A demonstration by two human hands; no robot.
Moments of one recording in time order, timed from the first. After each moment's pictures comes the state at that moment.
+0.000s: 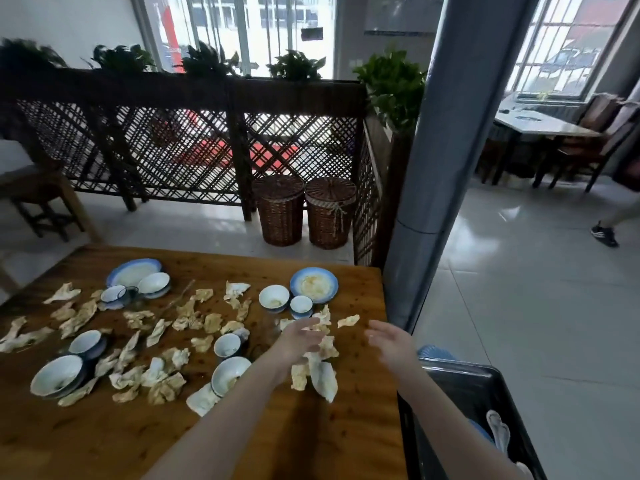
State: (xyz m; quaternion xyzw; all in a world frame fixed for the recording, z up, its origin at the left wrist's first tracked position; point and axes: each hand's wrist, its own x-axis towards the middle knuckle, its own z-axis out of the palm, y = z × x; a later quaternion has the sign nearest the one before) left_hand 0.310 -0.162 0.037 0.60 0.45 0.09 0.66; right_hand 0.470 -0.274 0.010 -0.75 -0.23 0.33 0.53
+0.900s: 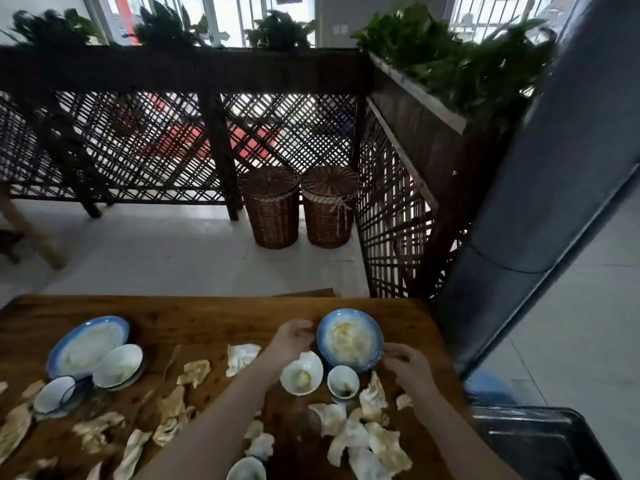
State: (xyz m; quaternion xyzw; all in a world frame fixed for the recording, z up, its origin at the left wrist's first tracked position) left_hand 0.368 0.132 -0.036 0.64 0.48 0.10 0.60; right_hand 0.523 -0.035 -0.073 -0.78 -0.14 0.33 0.52
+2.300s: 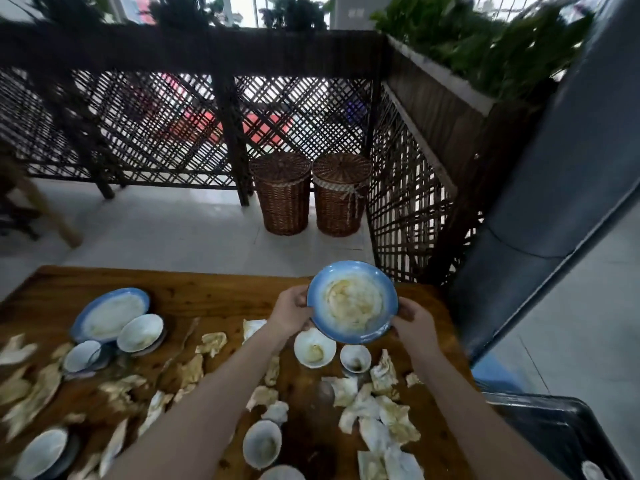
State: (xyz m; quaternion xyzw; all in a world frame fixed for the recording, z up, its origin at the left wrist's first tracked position) left_hand 0.350 0.143 -0.022 0.68 0.44 0.15 0.57; right_hand 0.511 -0.001 -0.045 -0.73 -0.18 0.27 0.60
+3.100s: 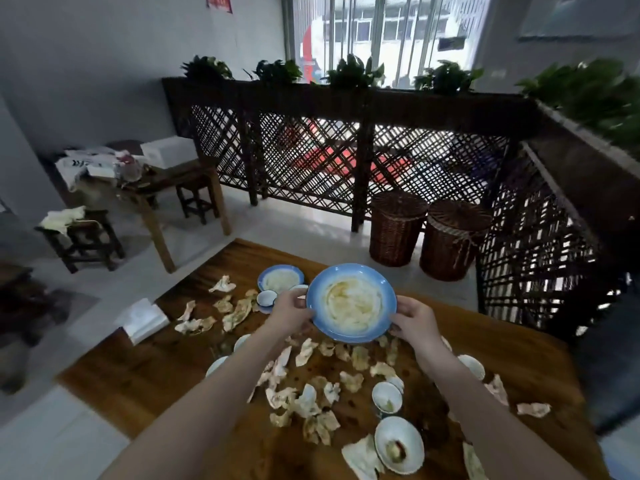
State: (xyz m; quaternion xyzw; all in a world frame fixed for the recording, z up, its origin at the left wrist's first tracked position) left_hand 0.054 0.081 0.071 0.58 0.55 0.29 0.52; right_hand 0.268 0.019 0.048 -0.65 -0.36 0.40 0.54
